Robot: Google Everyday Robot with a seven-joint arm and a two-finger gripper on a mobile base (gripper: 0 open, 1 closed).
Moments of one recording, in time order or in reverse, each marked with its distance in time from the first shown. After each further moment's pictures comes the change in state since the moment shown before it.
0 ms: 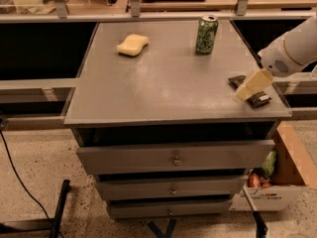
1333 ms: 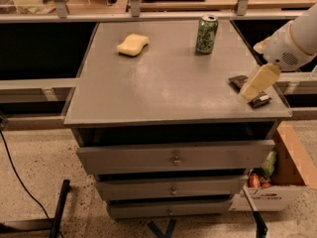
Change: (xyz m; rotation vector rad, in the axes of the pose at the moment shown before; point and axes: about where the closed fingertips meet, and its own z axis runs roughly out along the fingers) arm -0.015 0.024 -0.034 -0.080 0.001 -0.132
